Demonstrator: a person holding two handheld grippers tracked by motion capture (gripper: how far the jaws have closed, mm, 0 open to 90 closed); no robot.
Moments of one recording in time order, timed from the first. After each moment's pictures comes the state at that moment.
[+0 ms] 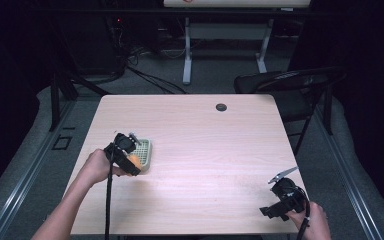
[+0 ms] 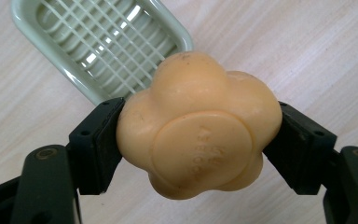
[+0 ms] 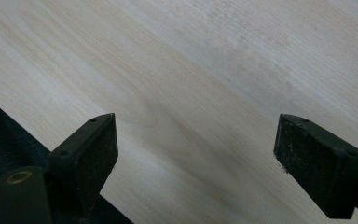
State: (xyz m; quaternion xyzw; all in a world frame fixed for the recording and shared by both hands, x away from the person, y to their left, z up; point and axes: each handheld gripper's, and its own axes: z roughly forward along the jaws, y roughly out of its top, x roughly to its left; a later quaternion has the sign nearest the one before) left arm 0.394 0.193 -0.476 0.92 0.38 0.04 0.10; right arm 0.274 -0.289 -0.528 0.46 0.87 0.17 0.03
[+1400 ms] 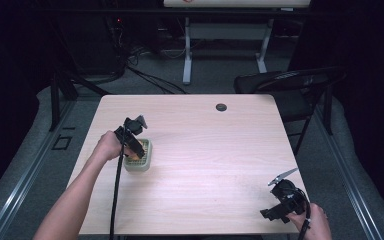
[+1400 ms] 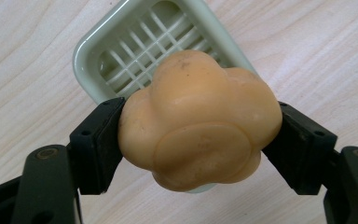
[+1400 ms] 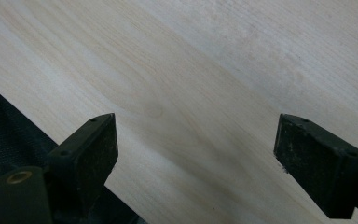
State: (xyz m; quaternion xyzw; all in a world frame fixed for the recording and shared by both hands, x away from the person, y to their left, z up) left arm 0.472 0.186 -0.500 0.91 0.42 0.03 0.05; right arm 0.271 -0.289 -0.531 0.45 0.88 0.16 0.02
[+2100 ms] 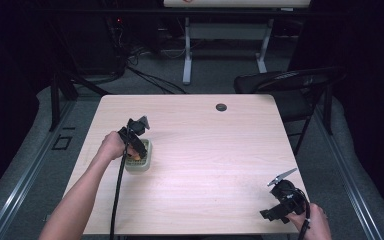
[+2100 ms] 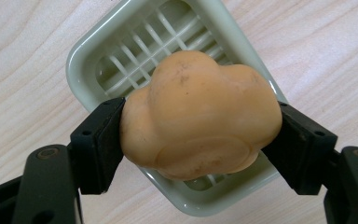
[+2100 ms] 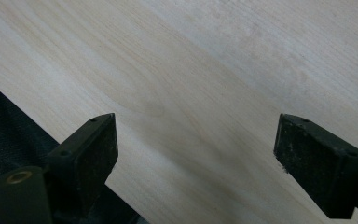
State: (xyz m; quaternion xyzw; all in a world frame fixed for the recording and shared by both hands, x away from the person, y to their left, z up) left arm 0.483 0.180 -0.516 0.90 0.43 0.02 0.02; right arm 0.271 -0.288 -0.531 0.45 0.88 0.16 0.02
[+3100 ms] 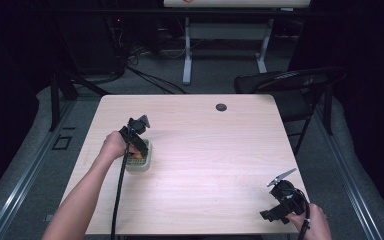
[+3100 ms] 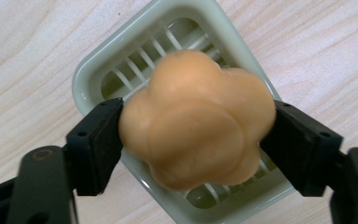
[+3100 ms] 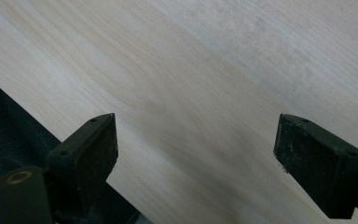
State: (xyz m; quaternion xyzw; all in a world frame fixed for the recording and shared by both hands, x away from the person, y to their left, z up) left arm 0.488 0.180 -0.518 0.90 0.44 0.03 0.04; right arm 0.271 -0.287 -0.533 0.45 0.88 0.16 0.01
